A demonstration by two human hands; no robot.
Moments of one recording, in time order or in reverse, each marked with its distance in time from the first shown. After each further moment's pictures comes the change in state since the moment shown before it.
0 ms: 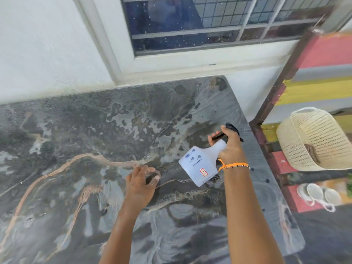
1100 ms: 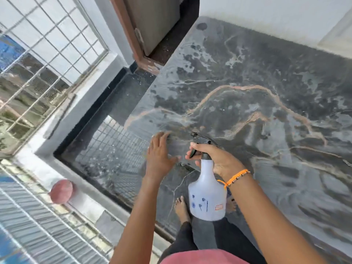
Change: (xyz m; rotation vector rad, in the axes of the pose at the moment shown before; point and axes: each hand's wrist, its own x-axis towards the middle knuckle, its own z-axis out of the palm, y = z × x) left_hand -0.234 -0.312 -0.120 -0.038 0.487 -0.264; right_hand -0.257 0.410 0.009 -1.284 -0.765 0.655
